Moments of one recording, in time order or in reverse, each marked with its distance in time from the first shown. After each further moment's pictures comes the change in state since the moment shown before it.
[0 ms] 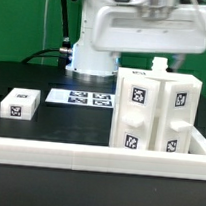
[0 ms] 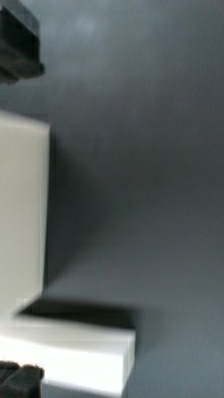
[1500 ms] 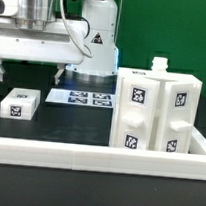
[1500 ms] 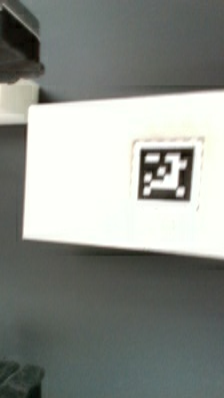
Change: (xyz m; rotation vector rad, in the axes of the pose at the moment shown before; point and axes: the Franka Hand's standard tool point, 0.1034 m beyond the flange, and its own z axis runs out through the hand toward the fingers) arm -0.057 0.191 0.027 -0.051 0.002 -0.033
